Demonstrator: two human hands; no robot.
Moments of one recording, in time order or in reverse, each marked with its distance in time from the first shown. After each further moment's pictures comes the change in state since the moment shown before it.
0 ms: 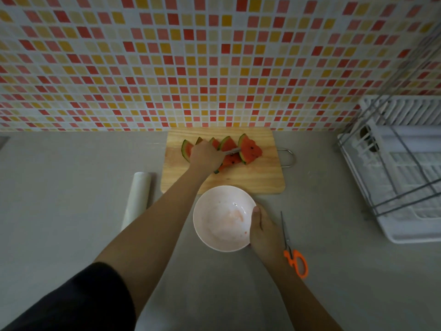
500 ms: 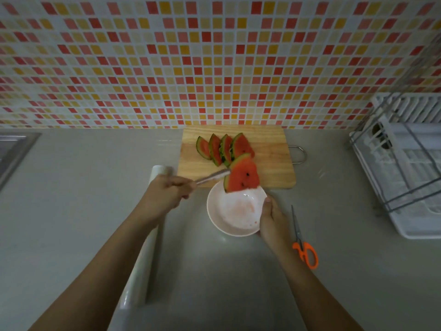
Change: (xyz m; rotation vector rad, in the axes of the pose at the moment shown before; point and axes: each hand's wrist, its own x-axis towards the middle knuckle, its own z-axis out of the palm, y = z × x) left_hand -0.123 -0.099 -0.073 -0.504 -0.052 -0.030; right_hand 0.000 0.000 0.008 0.108 0.023 0.027
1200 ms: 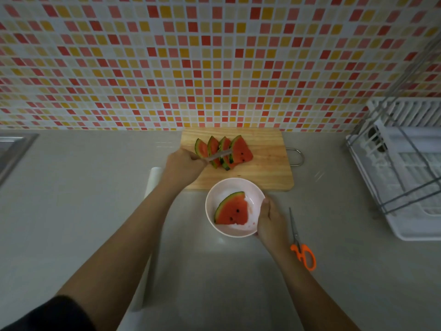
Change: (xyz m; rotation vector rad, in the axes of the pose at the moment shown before) left_hand 0.051 0.045 0.028 0.422 0.158 0.120; right_hand 0.006 0.002 0.003 -0.026 0.050 -0.045
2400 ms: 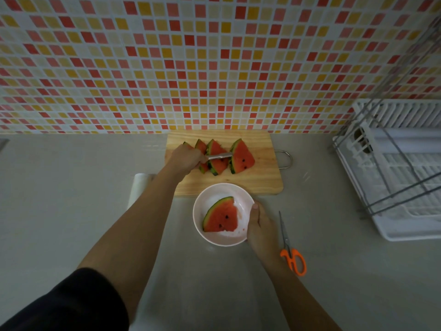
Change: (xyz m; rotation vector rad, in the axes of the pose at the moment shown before) left_hand 0.067 0.002 0.040 -0.305 -0.264 -0.238; right_hand 0.003 0.006 0.000 0.013 -0.025 -0.035
